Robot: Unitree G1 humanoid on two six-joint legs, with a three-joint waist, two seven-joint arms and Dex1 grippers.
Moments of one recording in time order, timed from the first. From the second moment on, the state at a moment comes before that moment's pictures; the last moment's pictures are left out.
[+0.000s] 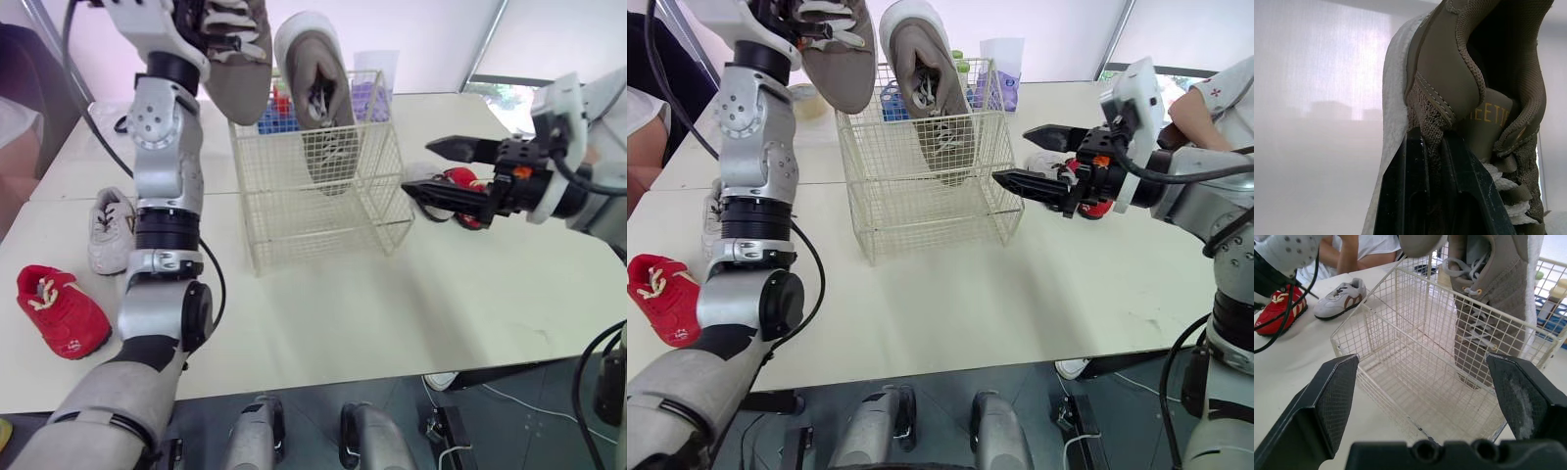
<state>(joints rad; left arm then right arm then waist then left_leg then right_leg) -1.20 0.26 0.23 0.52 -0.21 -0.21 -0.17 -0.71 -0.89 -0.29 -0.37 0.84 1.03 0.78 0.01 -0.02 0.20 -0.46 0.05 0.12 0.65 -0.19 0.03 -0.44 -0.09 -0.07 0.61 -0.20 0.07</state>
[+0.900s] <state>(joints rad) -1.10 0.12 0.14 0.69 -0.09 -0.34 -0.12 -0.66 -0.88 -0.30 -0.38 0.87 0.94 0.71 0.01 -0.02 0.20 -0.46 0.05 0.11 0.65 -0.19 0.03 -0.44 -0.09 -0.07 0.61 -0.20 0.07</state>
